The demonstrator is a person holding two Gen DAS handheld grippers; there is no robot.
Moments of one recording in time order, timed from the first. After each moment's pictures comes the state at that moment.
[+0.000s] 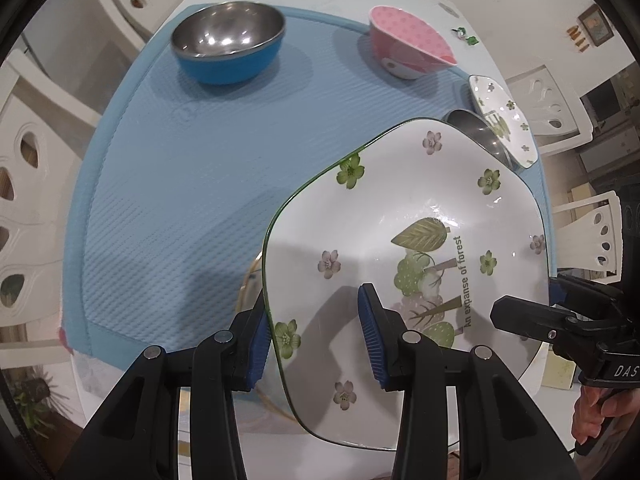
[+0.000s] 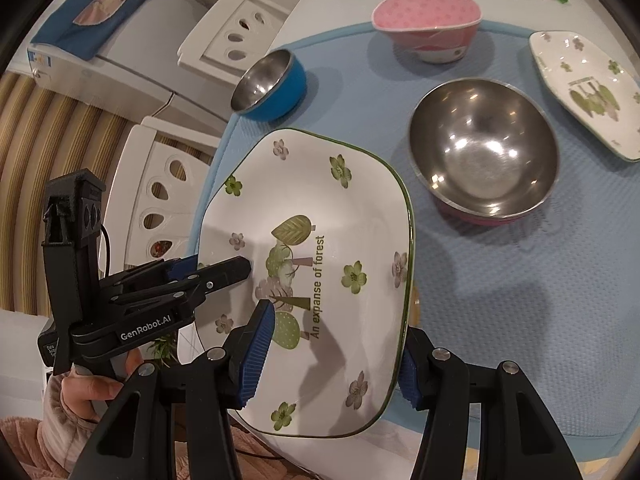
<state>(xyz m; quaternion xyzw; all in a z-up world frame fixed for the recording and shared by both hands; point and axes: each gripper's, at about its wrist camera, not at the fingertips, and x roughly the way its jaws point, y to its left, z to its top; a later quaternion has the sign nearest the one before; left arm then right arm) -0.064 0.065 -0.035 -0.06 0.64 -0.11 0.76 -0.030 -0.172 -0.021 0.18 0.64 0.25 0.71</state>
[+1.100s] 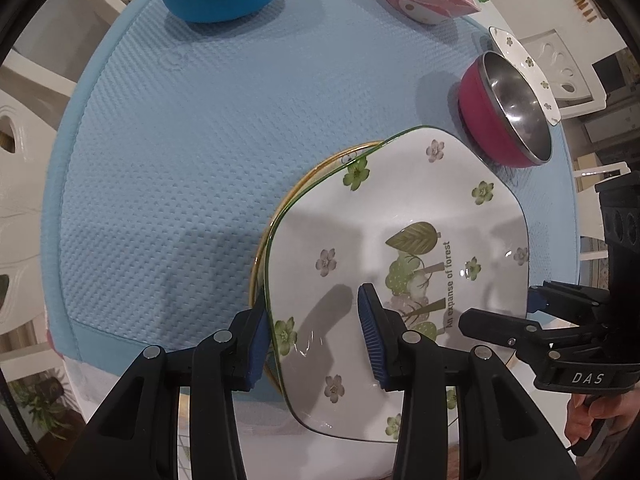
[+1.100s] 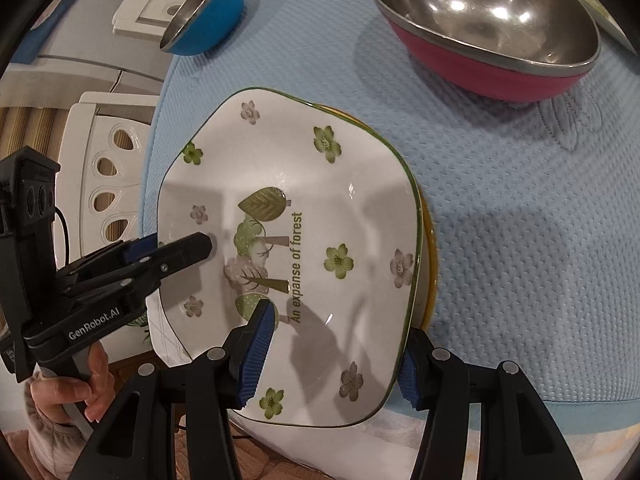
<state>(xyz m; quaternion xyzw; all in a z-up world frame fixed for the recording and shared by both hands) -0.060 0.060 -0.084 -0.03 0.68 -0.12 0.72 -0.047 -0.148 -0.089 0.19 0.71 0.20 0.65</state>
